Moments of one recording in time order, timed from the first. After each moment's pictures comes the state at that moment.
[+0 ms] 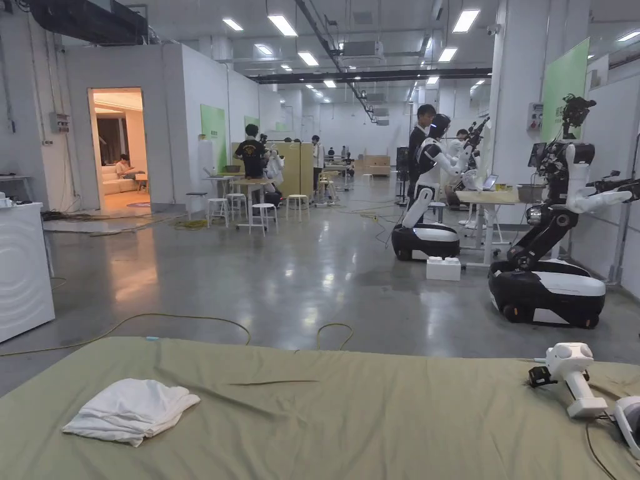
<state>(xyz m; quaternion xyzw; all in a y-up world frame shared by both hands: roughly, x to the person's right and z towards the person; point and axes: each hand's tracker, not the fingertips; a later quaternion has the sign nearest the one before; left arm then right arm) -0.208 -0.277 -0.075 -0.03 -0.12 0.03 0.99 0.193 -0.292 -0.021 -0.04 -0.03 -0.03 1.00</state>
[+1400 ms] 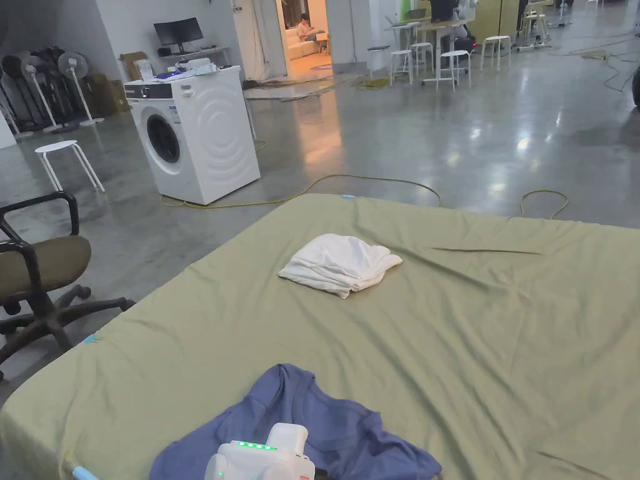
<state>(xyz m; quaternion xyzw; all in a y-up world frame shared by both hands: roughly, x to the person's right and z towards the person) -0.358 -0.535 -0.340 -0.52 0.04 0.04 0.86 0.167 -0.393 -0.103 -0.28 0.04 -0.09 0.96</state>
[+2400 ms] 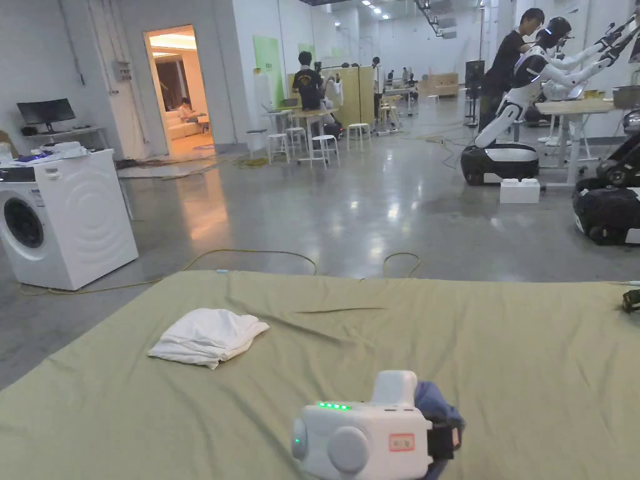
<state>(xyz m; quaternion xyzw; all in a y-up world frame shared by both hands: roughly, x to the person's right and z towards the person) -0.013 -0.394 -0.343 -0.35 -0.37 0.09 0.86 0.257 -0.371 0.031 -0.20 -0.08 -0.17 0.96</state>
